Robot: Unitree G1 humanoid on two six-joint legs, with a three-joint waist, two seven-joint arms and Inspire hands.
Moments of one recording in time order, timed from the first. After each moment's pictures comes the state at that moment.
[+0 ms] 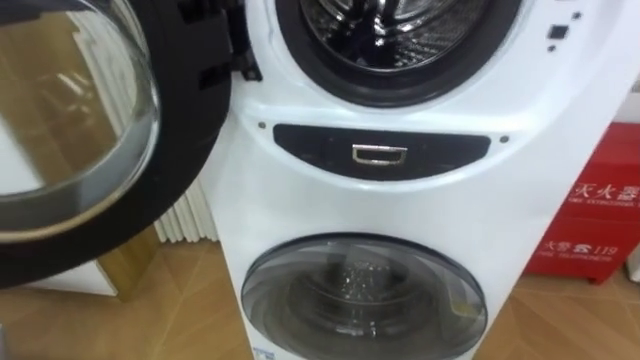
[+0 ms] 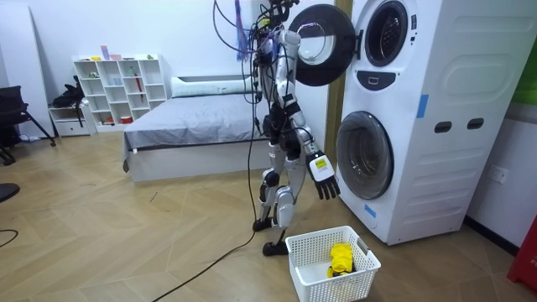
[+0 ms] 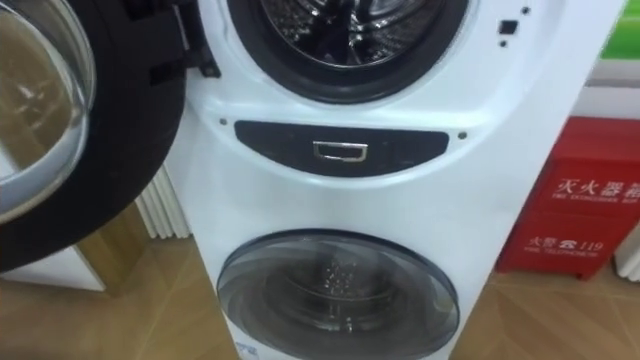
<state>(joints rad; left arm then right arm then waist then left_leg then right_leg) -0.27 0.70 0.41 0.66 -0.60 0.10 0.42 0.31 -0.27 -0.37 0.94 -0.20 0.02 0.01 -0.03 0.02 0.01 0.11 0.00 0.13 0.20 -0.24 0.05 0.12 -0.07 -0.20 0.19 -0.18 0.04</state>
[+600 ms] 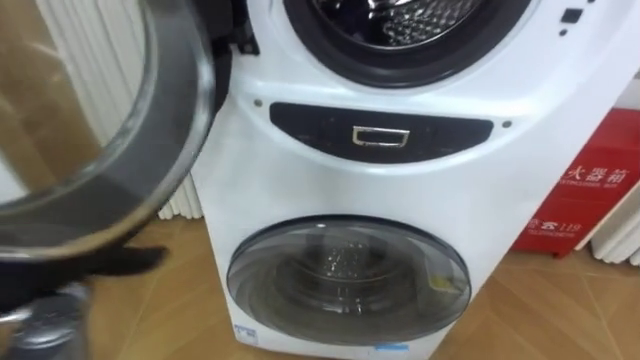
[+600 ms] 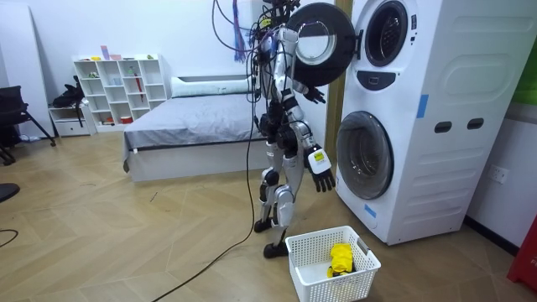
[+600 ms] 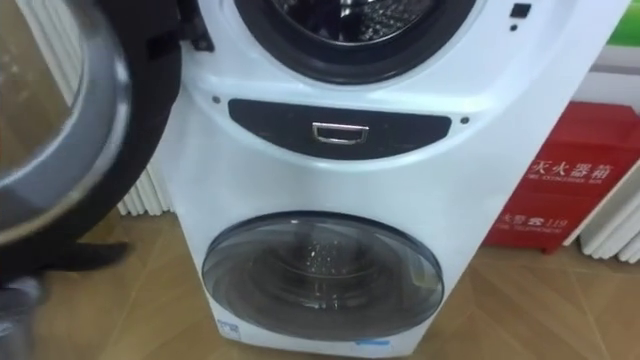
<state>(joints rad) -0.22 0.49 -0.09 0.33 -0.20 0.22 0.16 0.24 -0.24 -0.29 0.93 -0.29 0.00 0.07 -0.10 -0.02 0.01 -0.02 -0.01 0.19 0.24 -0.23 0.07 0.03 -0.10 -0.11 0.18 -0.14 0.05</state>
